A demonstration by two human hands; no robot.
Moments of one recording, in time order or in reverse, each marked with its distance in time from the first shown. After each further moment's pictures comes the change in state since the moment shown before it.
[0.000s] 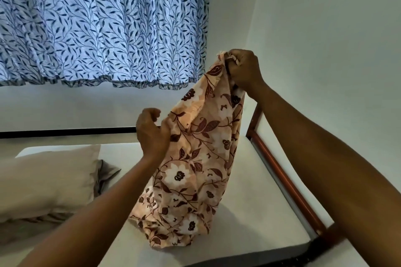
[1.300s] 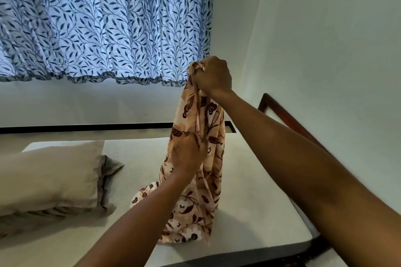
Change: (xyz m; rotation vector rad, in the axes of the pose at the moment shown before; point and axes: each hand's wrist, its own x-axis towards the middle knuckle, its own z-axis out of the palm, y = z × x) left_hand -0.070 -0.008 0.061 0.287 -0.319 0.093; right_hand -0.018 -0.049 0.078 -0.197 -0.047 0.182
